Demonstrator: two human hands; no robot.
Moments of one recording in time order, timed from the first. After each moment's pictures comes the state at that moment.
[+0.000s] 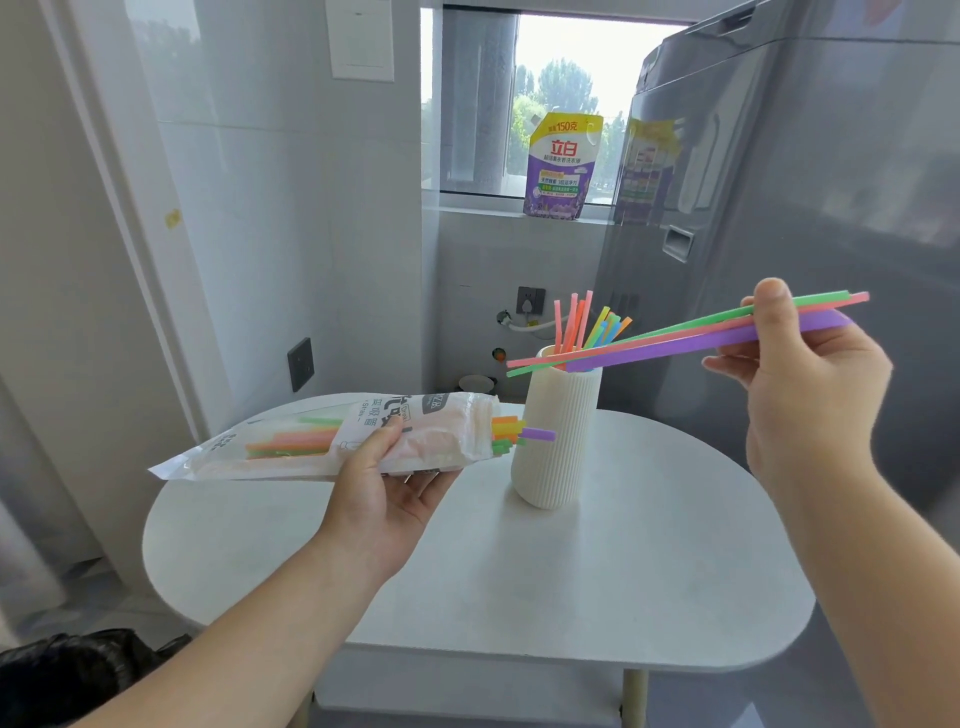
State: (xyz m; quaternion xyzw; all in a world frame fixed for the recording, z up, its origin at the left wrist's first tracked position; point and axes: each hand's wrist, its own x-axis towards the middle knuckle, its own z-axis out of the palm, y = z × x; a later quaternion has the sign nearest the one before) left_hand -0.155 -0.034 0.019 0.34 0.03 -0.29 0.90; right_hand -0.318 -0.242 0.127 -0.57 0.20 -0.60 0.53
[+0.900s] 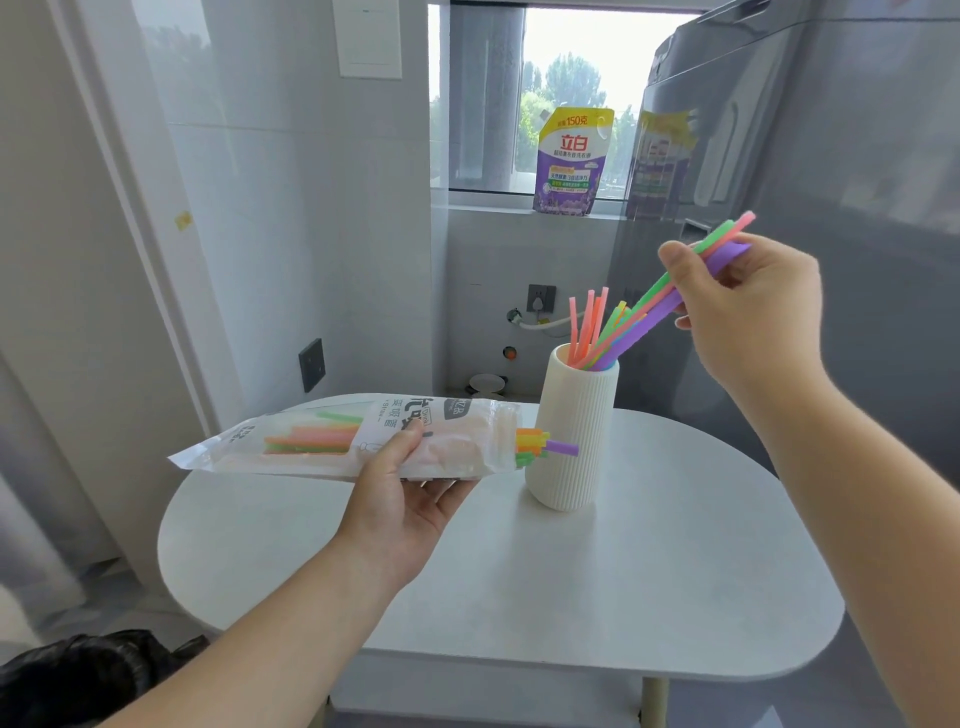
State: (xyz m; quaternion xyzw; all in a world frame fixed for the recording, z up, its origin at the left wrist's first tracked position) left_hand -0.156 -0.035 0.017 0.34 0.02 -0.31 0.89; right_hand -0.270 -0.249 0.152 -0.76 0.21 -0.53 0.31
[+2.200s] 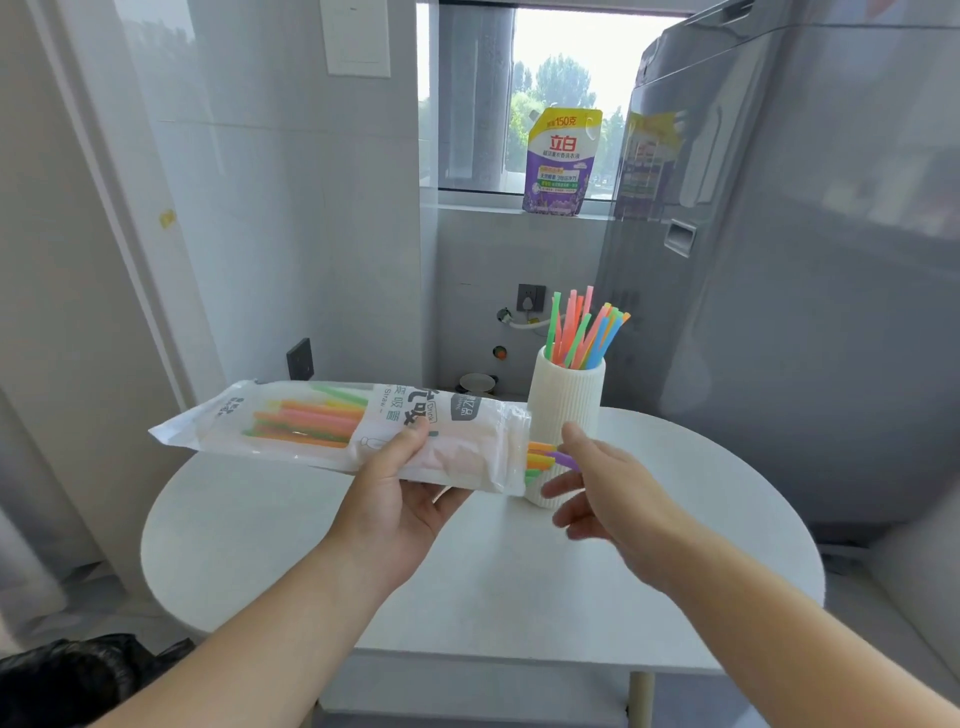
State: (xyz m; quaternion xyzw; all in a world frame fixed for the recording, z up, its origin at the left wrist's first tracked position) left_hand -0.162 -0.036 0.019 0.37 -0.05 -0.32 0.87; right_hand -0.277 -0.193 0.044 -0.71 0.34 -0.11 0.61
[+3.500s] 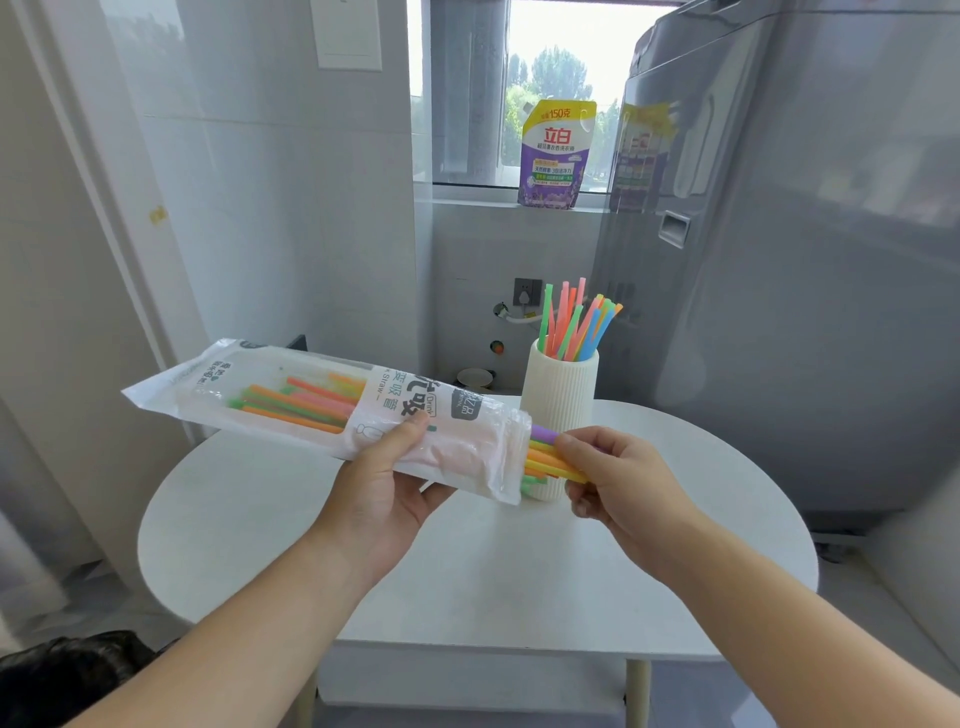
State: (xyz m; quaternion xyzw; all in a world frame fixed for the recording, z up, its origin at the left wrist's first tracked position) left_hand -0.159 -0.033 0.020 0.41 -0.09 -0.29 0.86; right_hand -0.282 -0.209 0.029 -0.66 0.27 -0.20 0.68
